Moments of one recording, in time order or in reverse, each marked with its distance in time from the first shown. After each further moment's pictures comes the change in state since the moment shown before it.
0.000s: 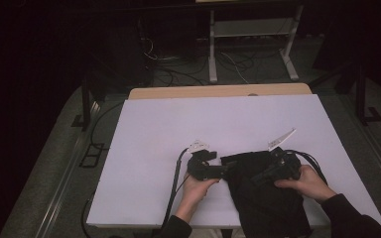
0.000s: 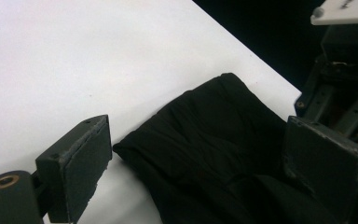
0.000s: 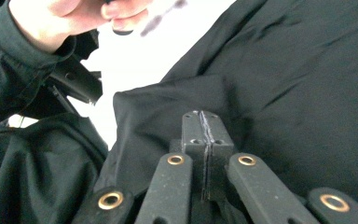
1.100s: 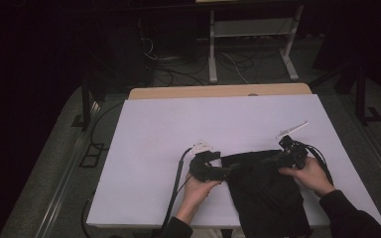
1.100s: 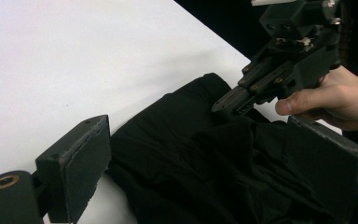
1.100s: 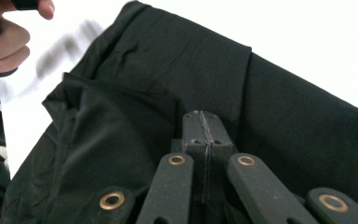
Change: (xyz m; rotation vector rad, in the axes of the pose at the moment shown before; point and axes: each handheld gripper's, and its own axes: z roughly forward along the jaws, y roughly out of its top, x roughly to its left) left arm -0.011 0.005 -0.003 -0.004 -0.033 0.048; right arm -0.037 -0.002 -0.023 -0.102 -0.274 0.121
